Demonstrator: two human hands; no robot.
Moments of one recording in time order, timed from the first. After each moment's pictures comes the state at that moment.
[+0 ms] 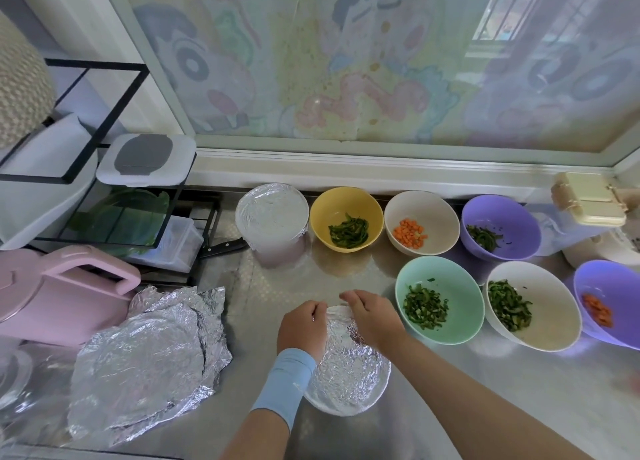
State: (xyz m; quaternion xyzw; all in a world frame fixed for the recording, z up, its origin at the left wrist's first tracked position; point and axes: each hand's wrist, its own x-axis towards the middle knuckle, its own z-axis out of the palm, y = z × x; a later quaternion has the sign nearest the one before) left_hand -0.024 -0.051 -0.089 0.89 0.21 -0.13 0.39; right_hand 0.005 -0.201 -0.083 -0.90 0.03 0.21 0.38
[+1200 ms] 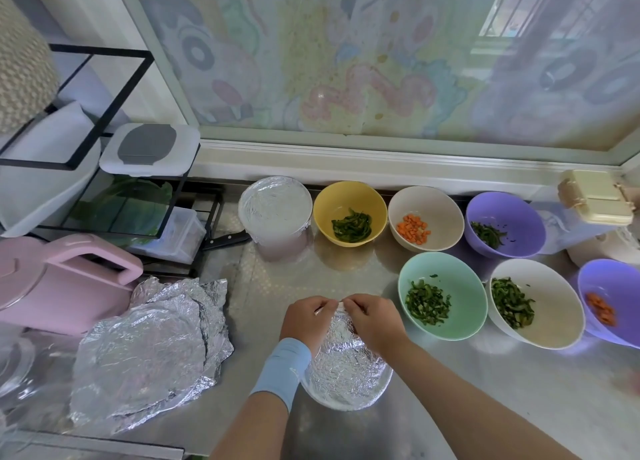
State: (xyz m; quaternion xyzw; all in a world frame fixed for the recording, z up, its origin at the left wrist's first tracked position) left_hand -0.024 -0.046 -0.088 0.84 0.17 -0.15 0.49; right_hand -0.009 -0.200 -0.094 -0.91 0.01 0.16 0.38
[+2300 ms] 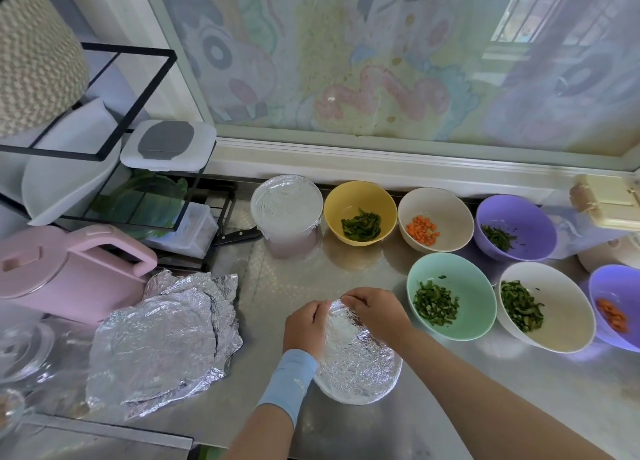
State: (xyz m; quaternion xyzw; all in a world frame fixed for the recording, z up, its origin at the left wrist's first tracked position) left_hand -0.050 -0.040 -0.096 0.82 0.23 -0.08 0.51; right_hand 0.003 -0.195 -0.088 -0.90 -0.04 0.22 0.37
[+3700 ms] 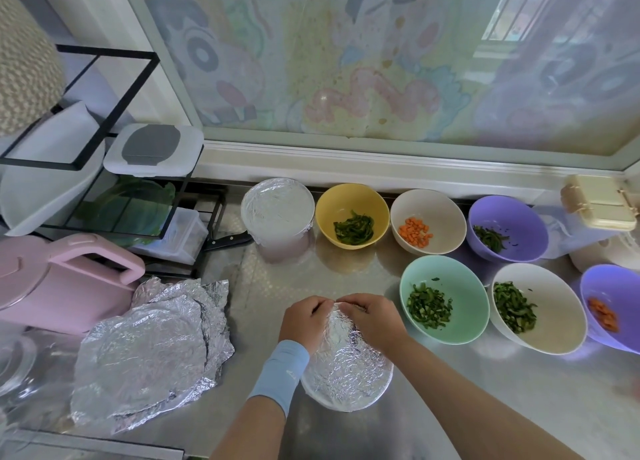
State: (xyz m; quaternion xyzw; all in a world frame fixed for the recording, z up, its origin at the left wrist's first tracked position) left_hand -0.024 -0.040 -0.091 0.83 0.18 -0.15 0.50; right_hand -0.001 -0.201 -0.093 -0.86 0.02 0.20 0.46
